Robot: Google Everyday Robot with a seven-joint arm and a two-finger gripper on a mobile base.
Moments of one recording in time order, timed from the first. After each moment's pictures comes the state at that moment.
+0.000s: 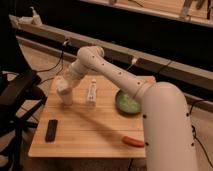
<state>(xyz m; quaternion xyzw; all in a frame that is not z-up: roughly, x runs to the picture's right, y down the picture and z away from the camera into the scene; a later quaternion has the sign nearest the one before) -0.200 -0.048 0.840 -0.14 -0.36 -0.20 0.90</state>
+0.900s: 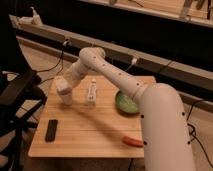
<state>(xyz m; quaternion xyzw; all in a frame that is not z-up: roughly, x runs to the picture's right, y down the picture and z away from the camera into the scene) -0.198 -0.046 0.847 -0.15 -0.37 -0.18 0.90</state>
